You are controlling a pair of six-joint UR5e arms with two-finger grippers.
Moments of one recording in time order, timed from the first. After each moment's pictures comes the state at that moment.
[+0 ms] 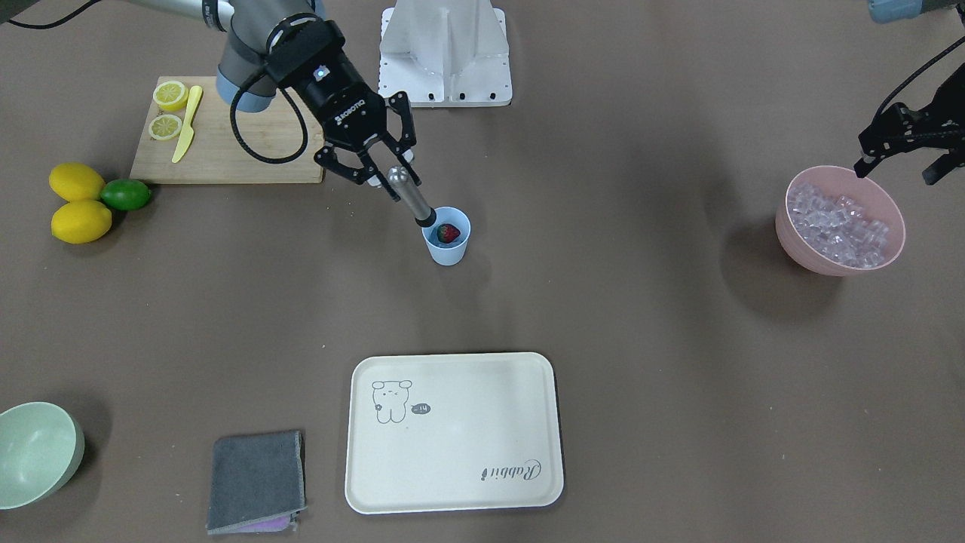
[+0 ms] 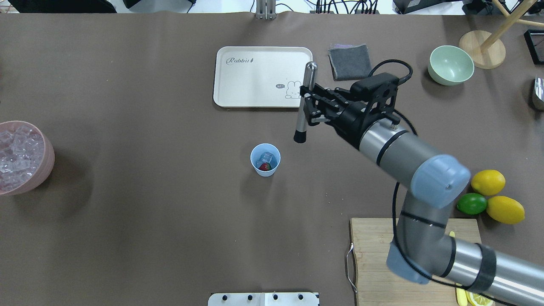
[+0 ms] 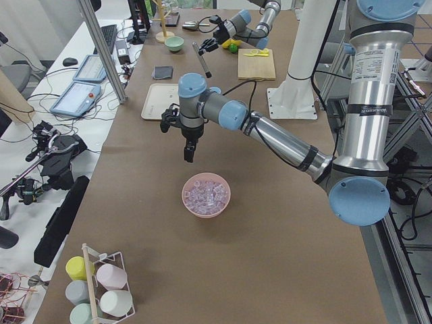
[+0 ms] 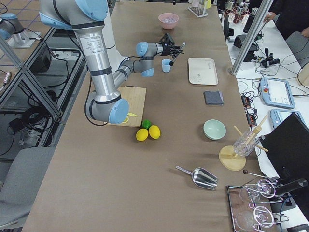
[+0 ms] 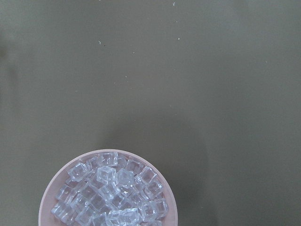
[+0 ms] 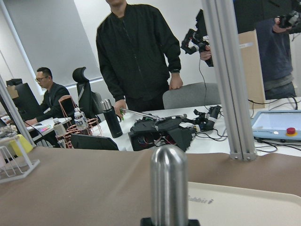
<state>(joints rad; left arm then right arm) -1.28 -1.62 -2.06 -1.46 -2.30 -0.38 0.52 -1.25 1.82 -0.52 1.24 0.88</state>
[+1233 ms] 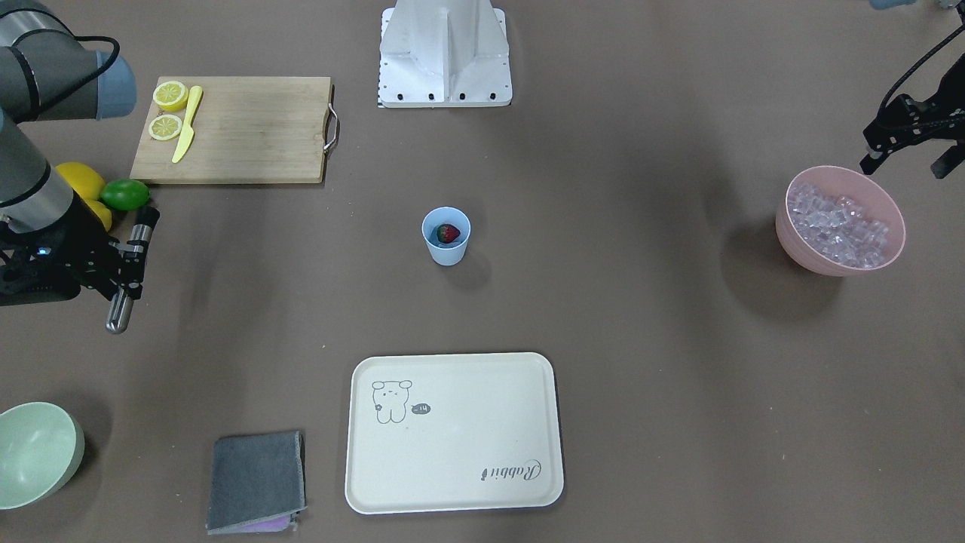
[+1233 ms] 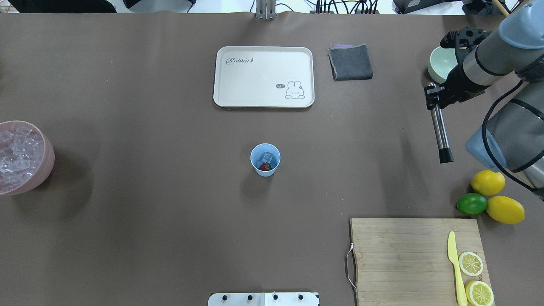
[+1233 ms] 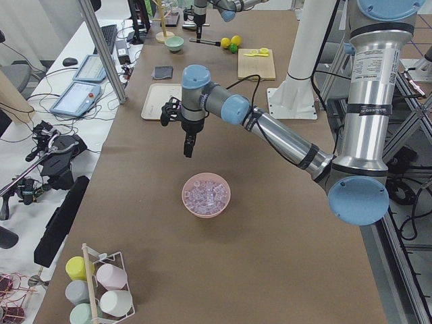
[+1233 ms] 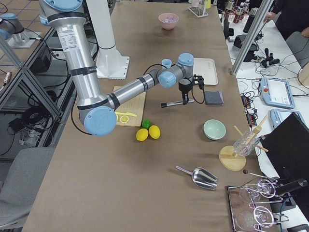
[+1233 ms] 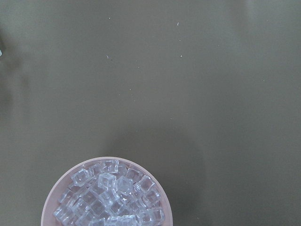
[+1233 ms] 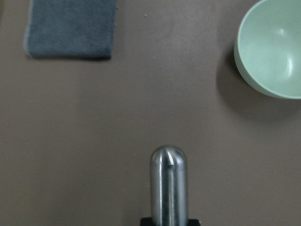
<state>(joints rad) -1.28 -1.62 -2.09 -1.47 -2.26 -0.44 0.99 -1.28 1.71 -1.48 2.10 0.68</state>
